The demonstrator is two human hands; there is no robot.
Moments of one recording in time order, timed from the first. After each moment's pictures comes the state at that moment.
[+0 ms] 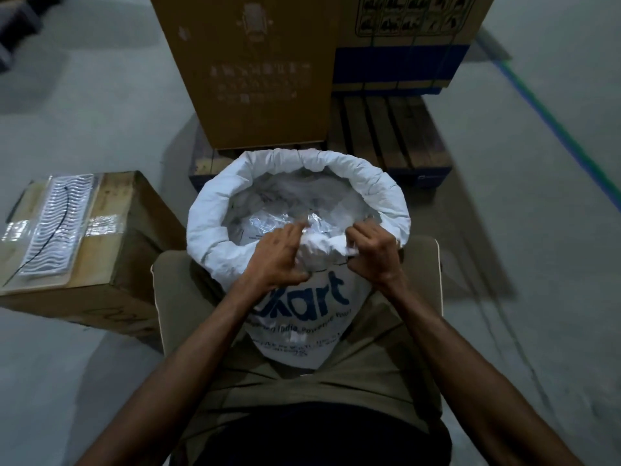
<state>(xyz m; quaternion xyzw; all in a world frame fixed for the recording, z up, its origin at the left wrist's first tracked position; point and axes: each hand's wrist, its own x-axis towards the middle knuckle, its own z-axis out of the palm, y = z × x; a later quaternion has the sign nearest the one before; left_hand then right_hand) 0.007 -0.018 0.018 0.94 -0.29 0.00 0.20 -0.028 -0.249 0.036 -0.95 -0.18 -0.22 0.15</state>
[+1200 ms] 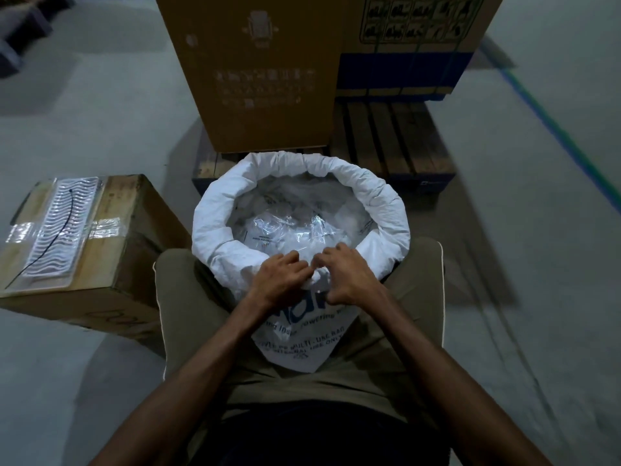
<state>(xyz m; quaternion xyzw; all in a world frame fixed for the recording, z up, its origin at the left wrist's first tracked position) -0.018 -0.014 0.001 0.89 -0.43 0.12 0.07 -0.031 -0.212 0.015 -0.97 -0.19 0.07 0.16</state>
